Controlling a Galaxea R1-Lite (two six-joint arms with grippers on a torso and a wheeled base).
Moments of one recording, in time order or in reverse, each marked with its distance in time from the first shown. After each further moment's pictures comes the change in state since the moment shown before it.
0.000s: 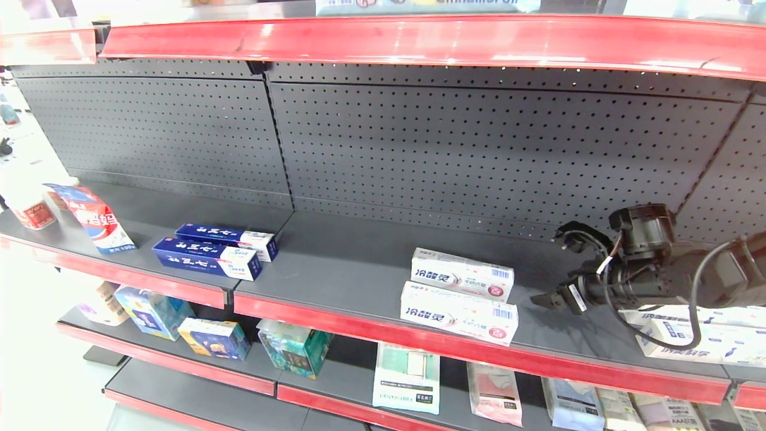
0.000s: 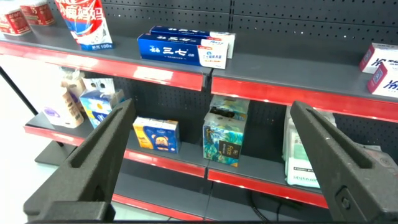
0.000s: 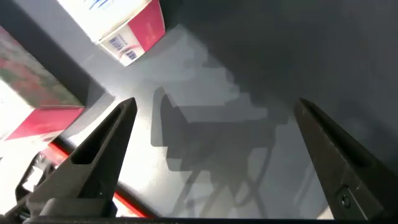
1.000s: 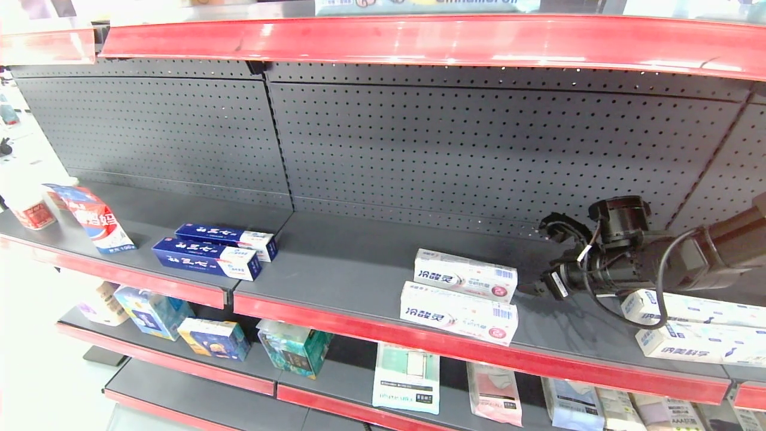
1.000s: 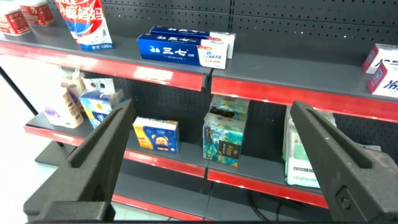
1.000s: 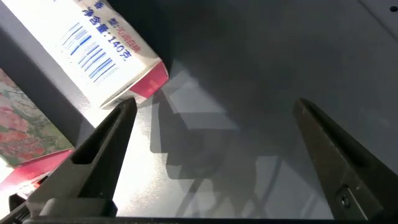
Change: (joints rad) left arm 0.000 0.000 0.000 0.000 0.000 0.000; right arm 0.018 0.110 -0.154 0.032 0.046 -0.027
